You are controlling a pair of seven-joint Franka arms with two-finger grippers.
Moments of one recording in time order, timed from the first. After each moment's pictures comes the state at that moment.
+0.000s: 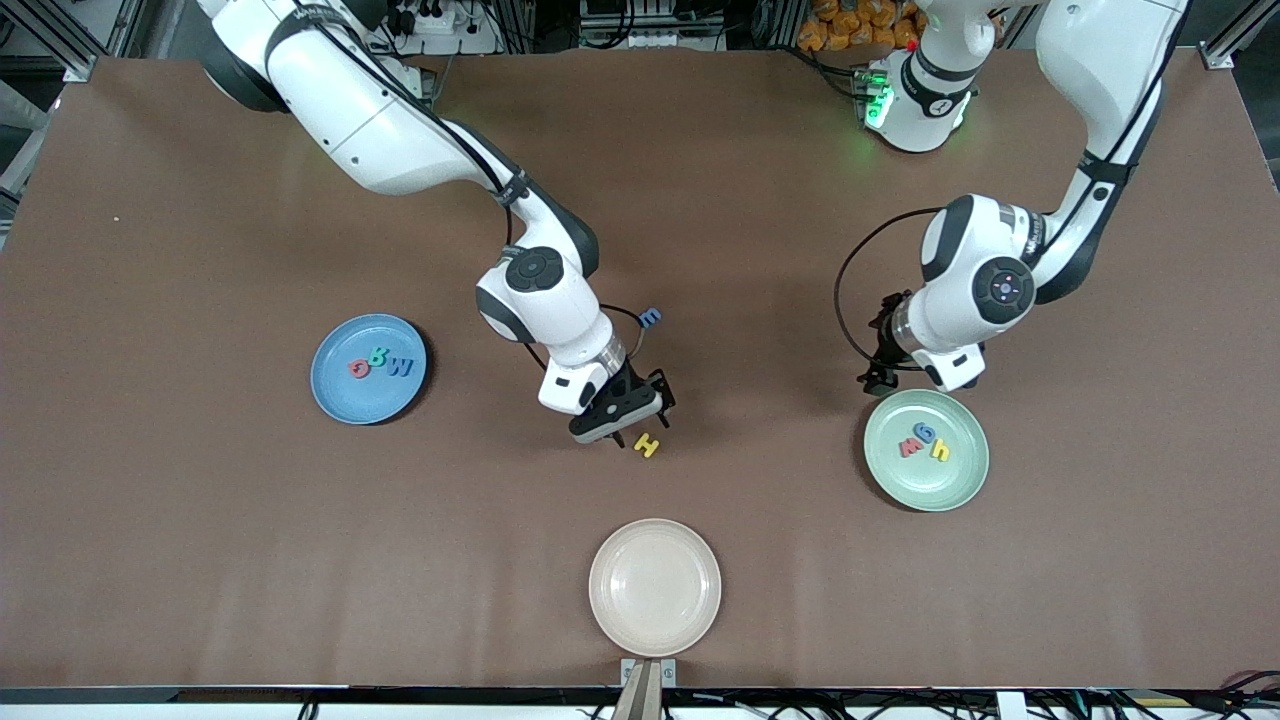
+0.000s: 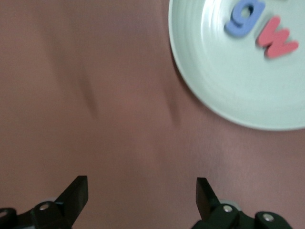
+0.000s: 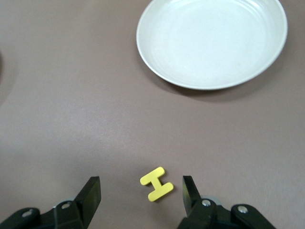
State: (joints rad) left arm 0.09 0.35 -0.42 -2.14 0.00 2.36 -1.65; right arm 0.40 0.86 0.32 -1.51 -0.51 2.83 0.57
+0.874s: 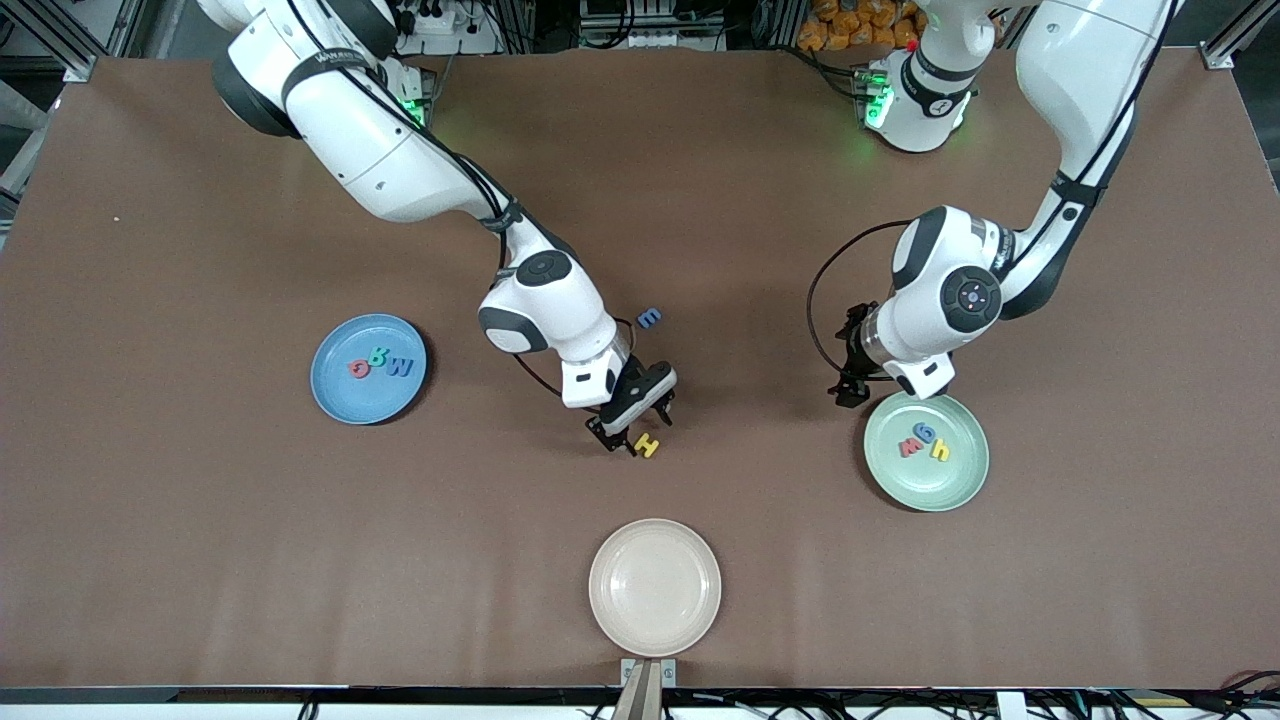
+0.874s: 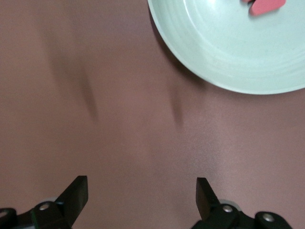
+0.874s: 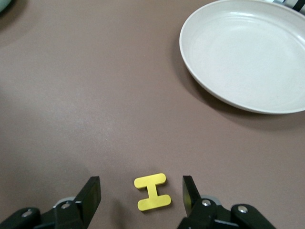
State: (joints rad) left arm 0.06 0.43 -0.44 -2.06 0.00 2.39 -1.73; right arm 0.39 0.95 0.30 -1.48 -0.81 2.96 0.54
